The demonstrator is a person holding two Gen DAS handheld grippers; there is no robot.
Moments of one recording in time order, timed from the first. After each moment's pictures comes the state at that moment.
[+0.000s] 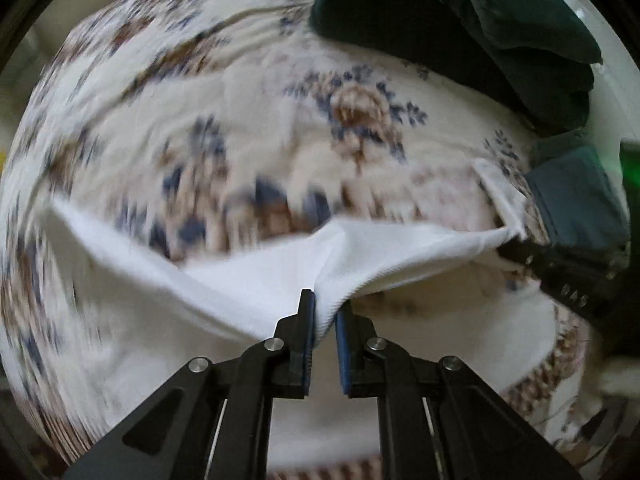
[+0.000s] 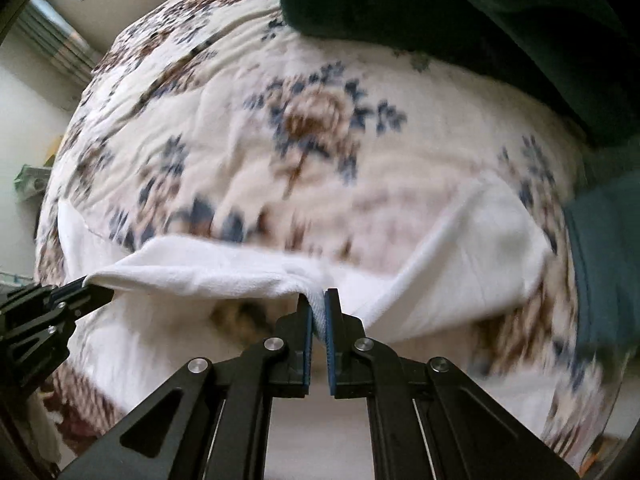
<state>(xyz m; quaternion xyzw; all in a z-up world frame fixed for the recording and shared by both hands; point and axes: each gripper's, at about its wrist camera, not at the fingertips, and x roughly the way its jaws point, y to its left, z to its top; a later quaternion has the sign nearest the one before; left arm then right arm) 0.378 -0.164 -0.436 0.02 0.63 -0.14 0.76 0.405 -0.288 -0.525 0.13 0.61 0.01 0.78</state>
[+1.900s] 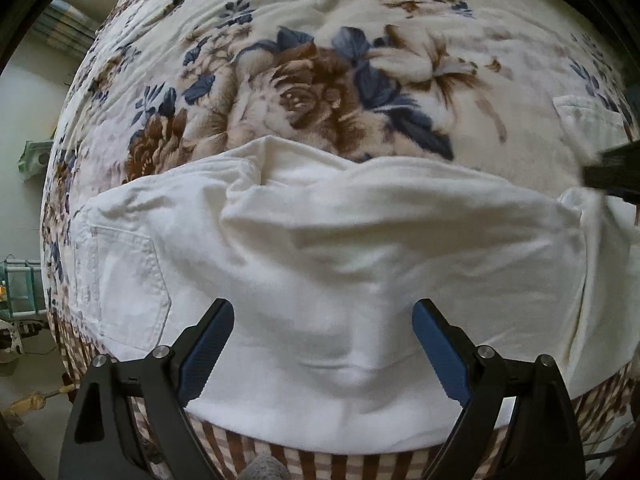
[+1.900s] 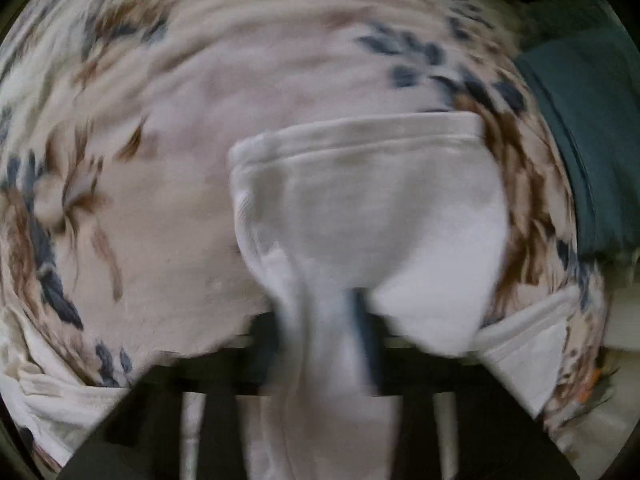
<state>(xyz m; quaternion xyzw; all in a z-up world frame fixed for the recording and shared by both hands) 0.320 -0.232 -0.562 0.14 0.67 0.02 0.73 0.377 -0.341 -0.668 0.12 0.69 -0.16 0.70</state>
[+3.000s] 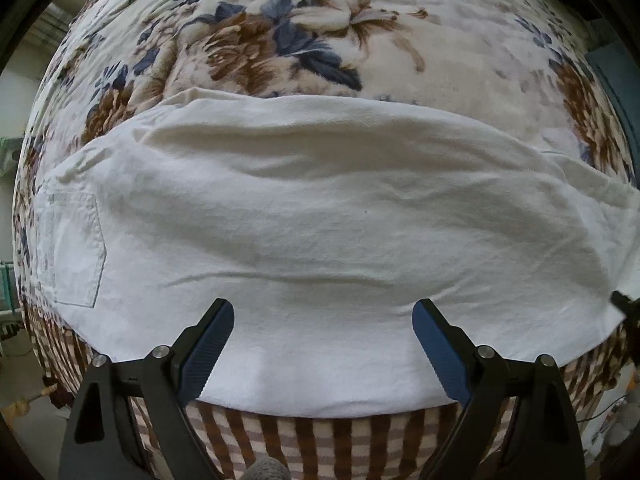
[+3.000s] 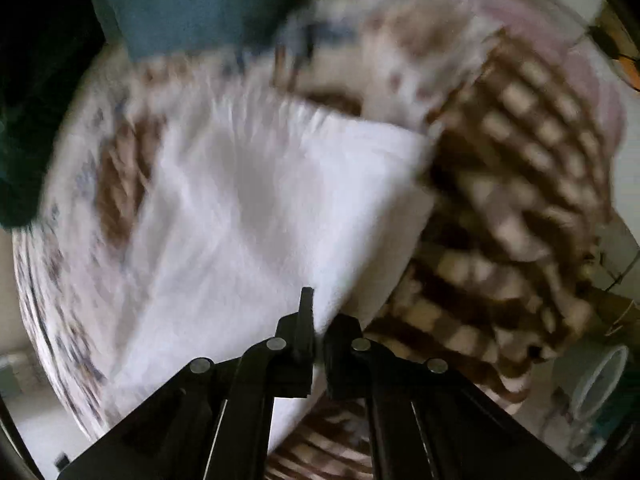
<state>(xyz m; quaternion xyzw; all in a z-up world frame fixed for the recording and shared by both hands) 0.269 -0.275 -0.578 0.10 0.70 -0.02 0.71 0.108 -0.509 -0.680 0.46 0.56 -0.31 0.61</state>
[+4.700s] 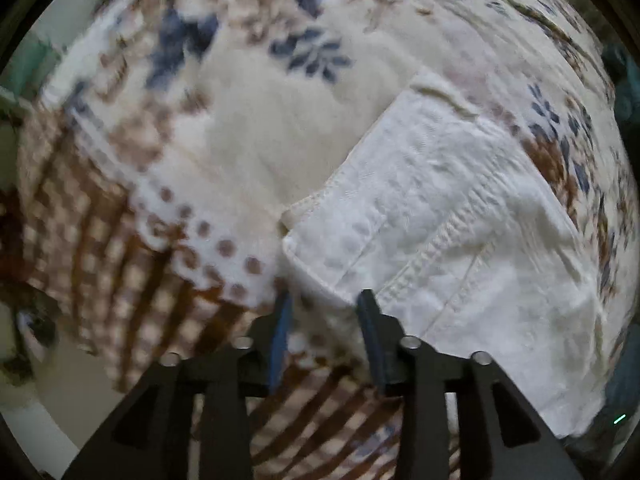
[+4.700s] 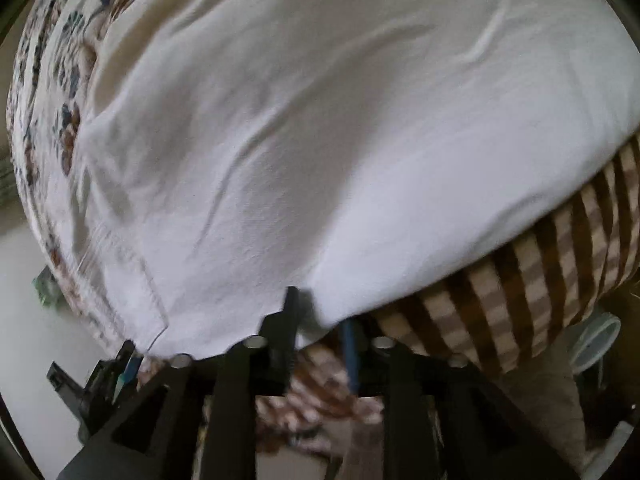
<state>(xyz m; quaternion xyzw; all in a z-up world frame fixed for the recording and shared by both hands) 0.239 0.187 -0.563 -0.16 0.67 0.17 0.71 0.251 -0.038 -0.693 0.38 0.76 -0.10 0.52</state>
